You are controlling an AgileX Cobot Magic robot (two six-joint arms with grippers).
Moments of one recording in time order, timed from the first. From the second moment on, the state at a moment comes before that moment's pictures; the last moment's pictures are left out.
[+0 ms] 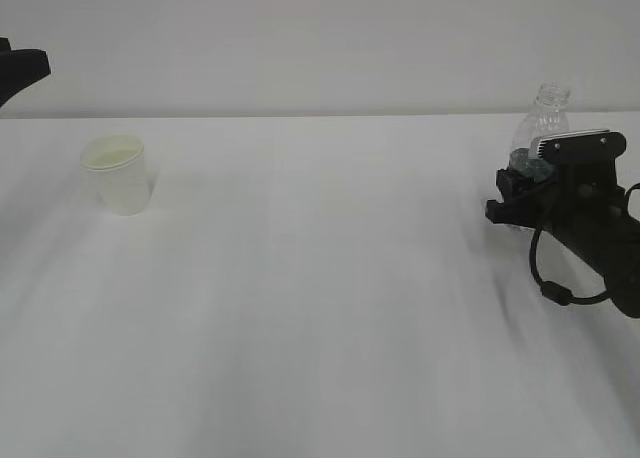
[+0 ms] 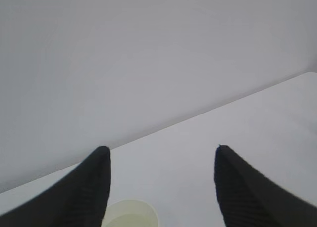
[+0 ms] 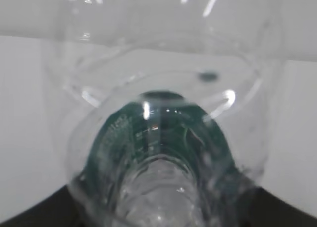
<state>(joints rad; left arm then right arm) 0.27 1.66 -0.88 1.16 -0.98 -0.83 0.03 2.16 -0.82 -0.09 -0.97 -0.07</state>
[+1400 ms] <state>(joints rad) 0.27 1.66 -0.88 1.16 -0.98 -0.83 0.03 2.21 -0.78 -0.11 -1.13 -0.07</state>
